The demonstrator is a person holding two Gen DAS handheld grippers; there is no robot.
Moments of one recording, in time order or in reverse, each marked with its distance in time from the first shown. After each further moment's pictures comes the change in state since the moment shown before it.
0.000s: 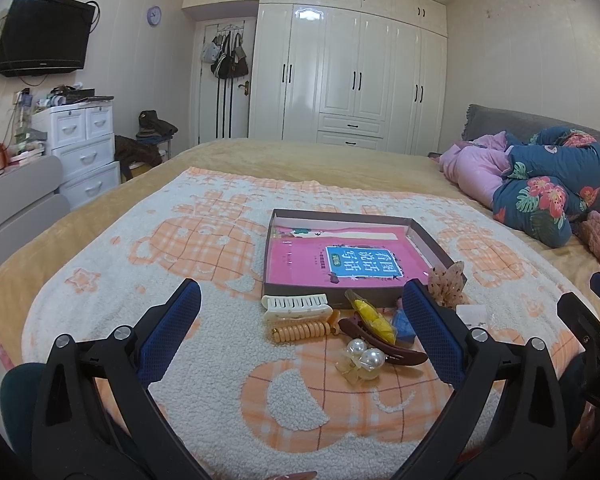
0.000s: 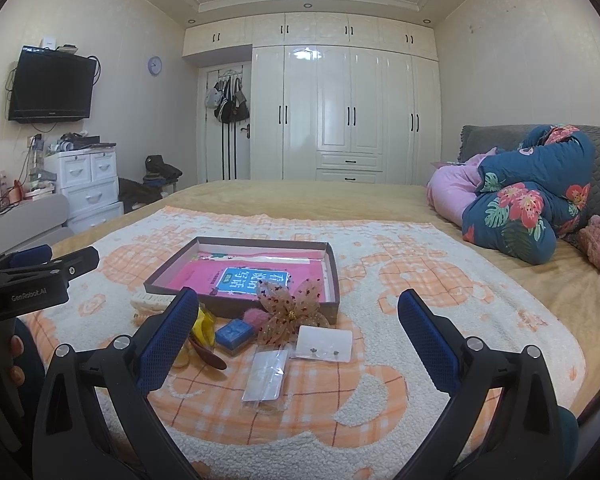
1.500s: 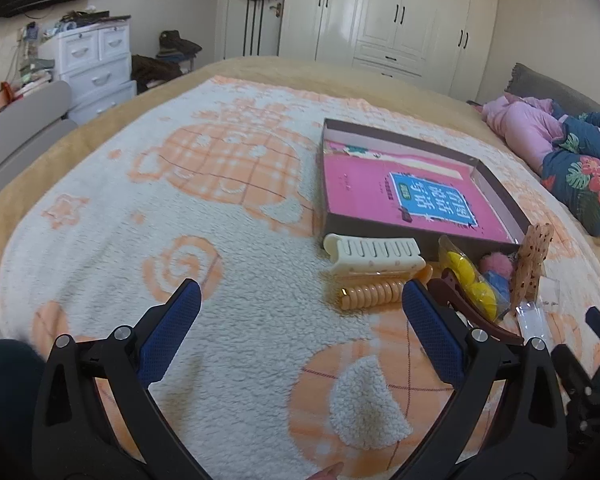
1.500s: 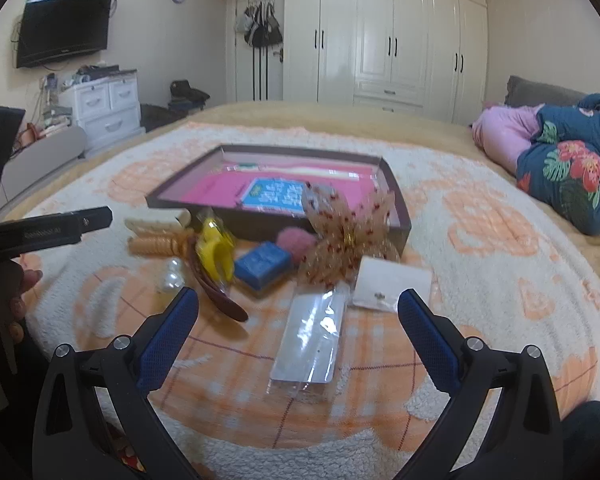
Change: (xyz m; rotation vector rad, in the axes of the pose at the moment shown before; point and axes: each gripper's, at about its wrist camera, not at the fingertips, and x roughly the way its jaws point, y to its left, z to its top) left arm 0.096 0.053 -0.029 -0.098 0.297 0.063; right arm 0.106 0.028 -0.051 -0.060 0.307 0.108
